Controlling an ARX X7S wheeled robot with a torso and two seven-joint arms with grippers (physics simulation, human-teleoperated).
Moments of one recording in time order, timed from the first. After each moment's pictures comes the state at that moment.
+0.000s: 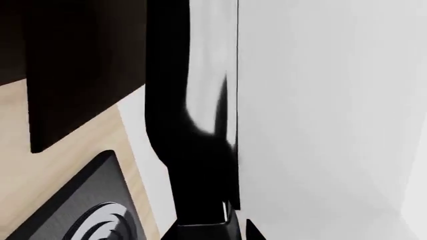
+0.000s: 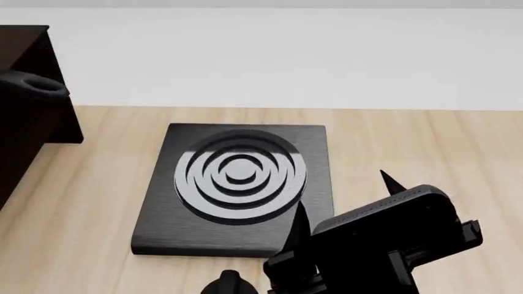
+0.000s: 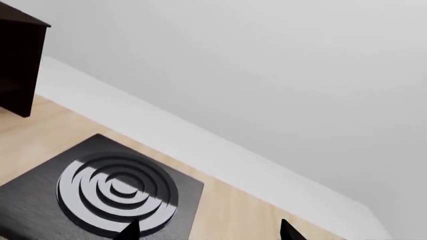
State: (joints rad) left arm -1.03 -0.37 -0.34 -0.55 -1.67 -0.62 -0.70; right arm 0.41 0.35 -0.27 -0.91 0.00 1.23 -0.01
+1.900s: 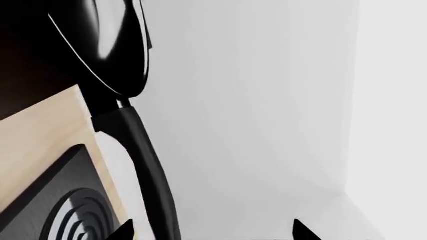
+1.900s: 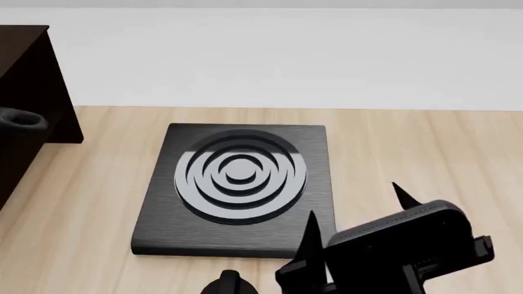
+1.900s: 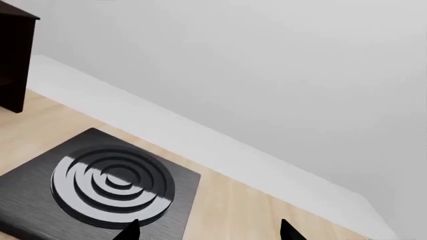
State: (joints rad) left arm -0.56 -0.32 -0.54 0.22 -1.97 -0.58 -0.88; right arm 0.34 0.36 -0.22 -0.90 0.03 1.16 0.01
